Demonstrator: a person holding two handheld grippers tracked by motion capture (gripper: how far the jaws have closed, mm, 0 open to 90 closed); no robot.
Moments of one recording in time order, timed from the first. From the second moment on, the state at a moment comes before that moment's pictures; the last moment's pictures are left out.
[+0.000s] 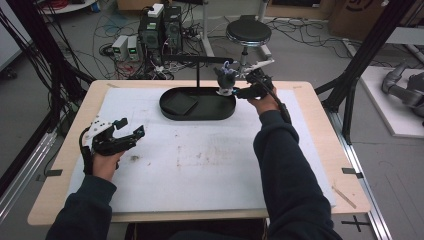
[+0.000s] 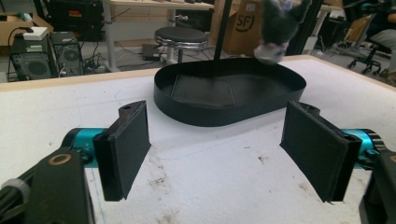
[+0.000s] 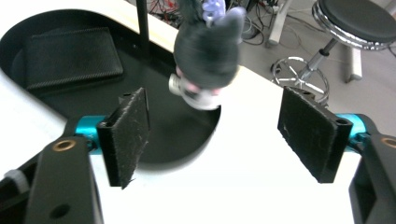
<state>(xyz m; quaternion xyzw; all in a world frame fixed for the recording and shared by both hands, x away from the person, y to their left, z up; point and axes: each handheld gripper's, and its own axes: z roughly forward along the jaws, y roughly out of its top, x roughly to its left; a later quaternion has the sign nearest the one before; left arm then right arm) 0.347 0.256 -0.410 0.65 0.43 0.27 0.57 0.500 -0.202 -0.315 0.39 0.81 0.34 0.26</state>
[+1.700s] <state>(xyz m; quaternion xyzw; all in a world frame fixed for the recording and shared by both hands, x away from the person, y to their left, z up) 0.343 0.246 -0.408 0.67 0.41 0.28 0.56 0.347 -0.302 -0.389 0.39 0.78 0.40 0.29</state>
